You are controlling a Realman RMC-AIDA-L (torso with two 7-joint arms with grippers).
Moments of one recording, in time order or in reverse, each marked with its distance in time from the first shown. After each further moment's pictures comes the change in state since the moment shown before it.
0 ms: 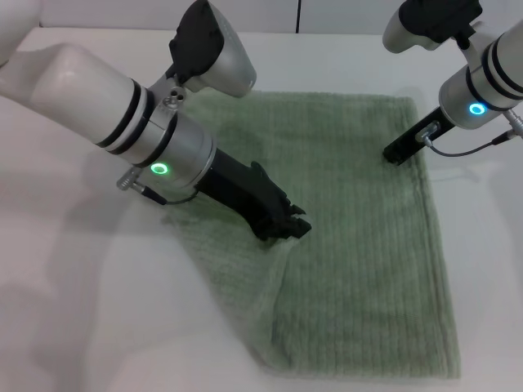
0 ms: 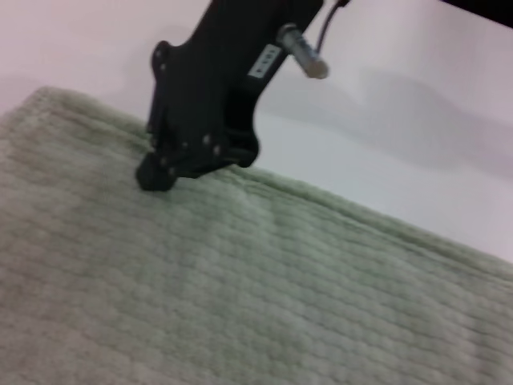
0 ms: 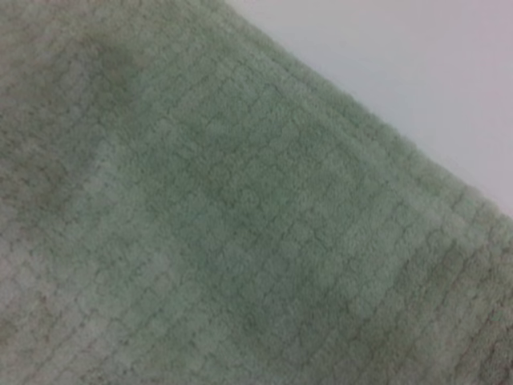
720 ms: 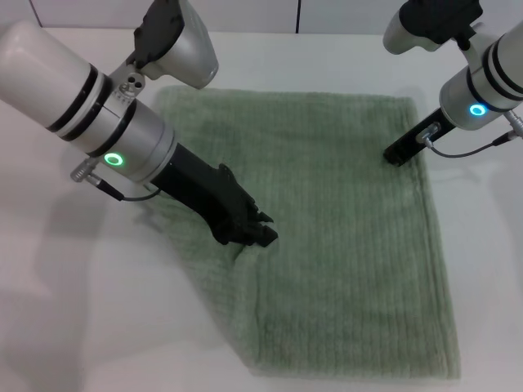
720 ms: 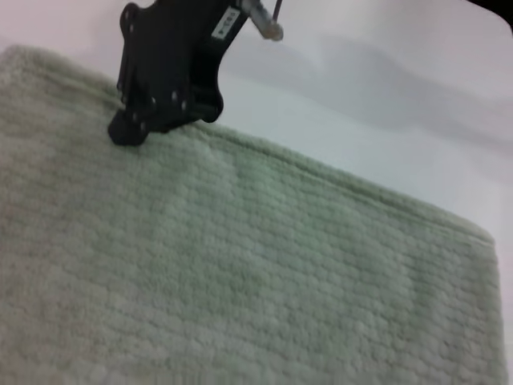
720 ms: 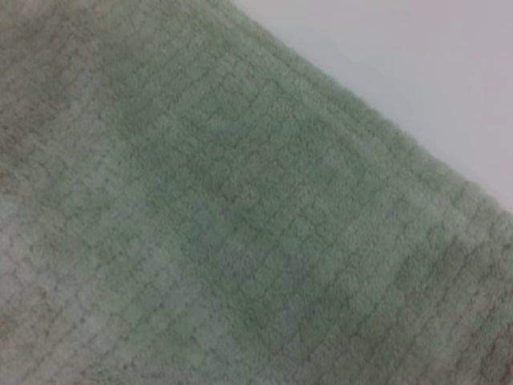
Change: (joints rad) left arm 0.013 0.022 -0.131 0.084 0.118 0.208 -0.008; right arm -0.002 0.000 0.000 0.000 -0.001 0.003 -0.002
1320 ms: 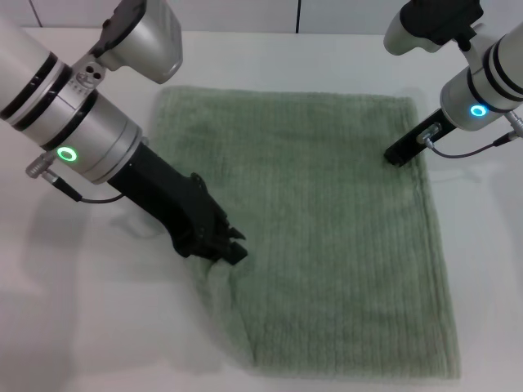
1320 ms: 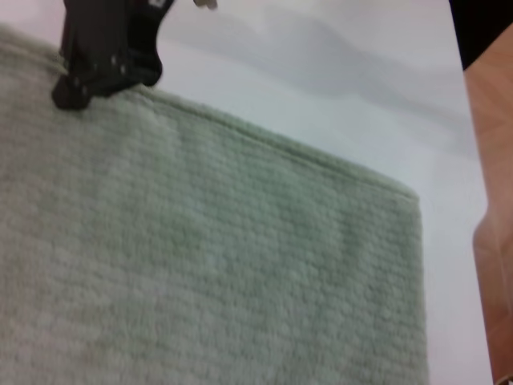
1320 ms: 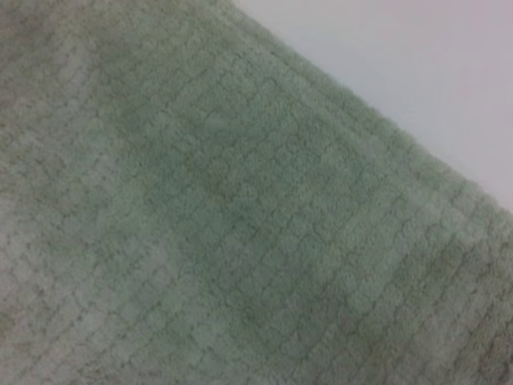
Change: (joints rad) left arm 0.010 0.041 -0.041 0.059 0.021 0.183 -0.001; right arm -0.002 0.000 0.000 0.000 0.000 -0.003 -0.003
